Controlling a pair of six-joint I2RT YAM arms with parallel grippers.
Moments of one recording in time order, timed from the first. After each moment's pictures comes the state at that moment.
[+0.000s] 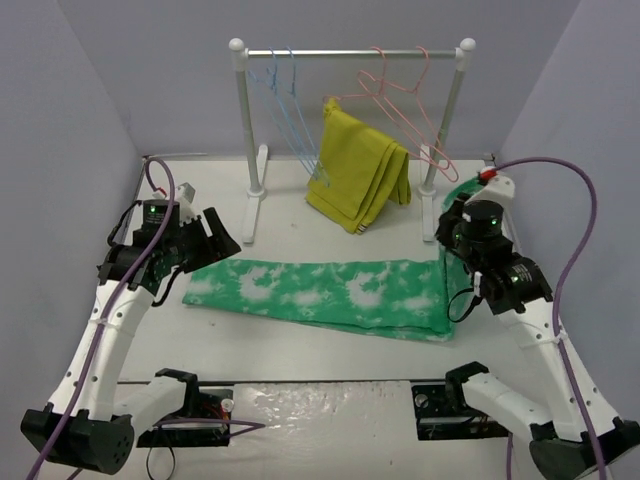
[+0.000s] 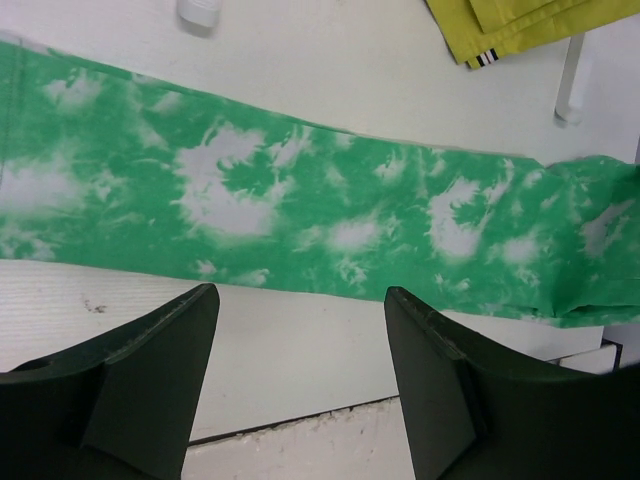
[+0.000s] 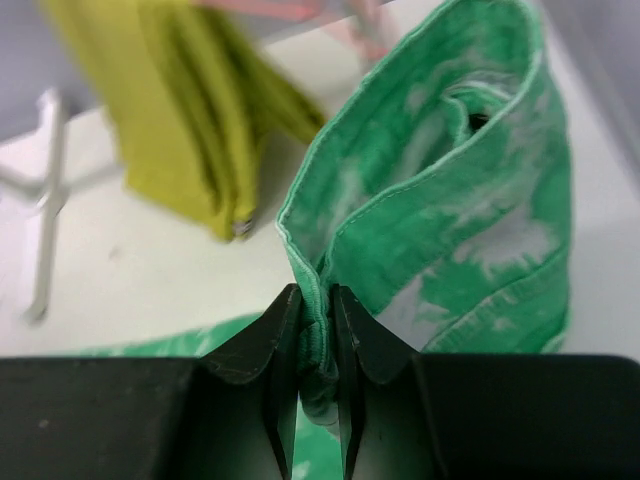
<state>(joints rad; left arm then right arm) -0.17 1.03 1.16 -0.88 0.20 -0.54 0.28 0.92 1.09 -0.59 0.37 0.44</state>
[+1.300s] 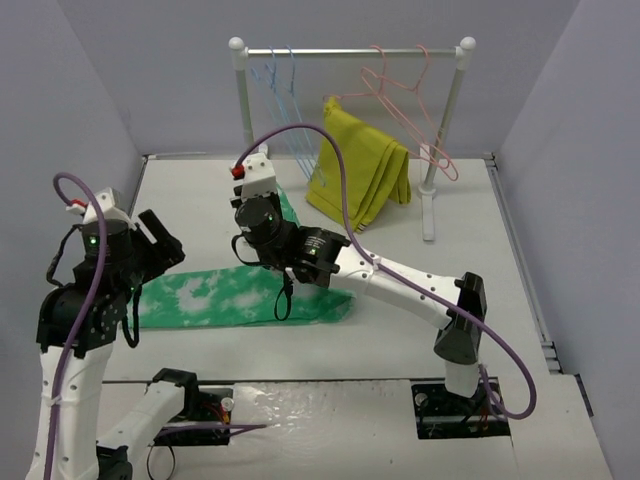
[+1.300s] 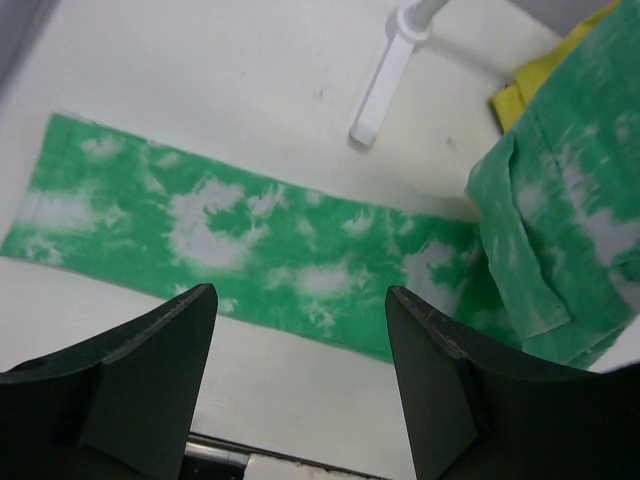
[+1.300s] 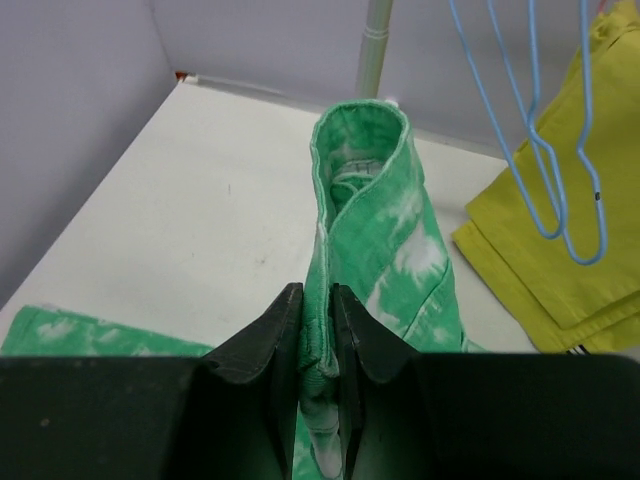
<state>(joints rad) -0.15 0.84 1.32 -1.10 -0.21 -0.56 1.16 1.84 1.83 -0.23 0.81 0.21</state>
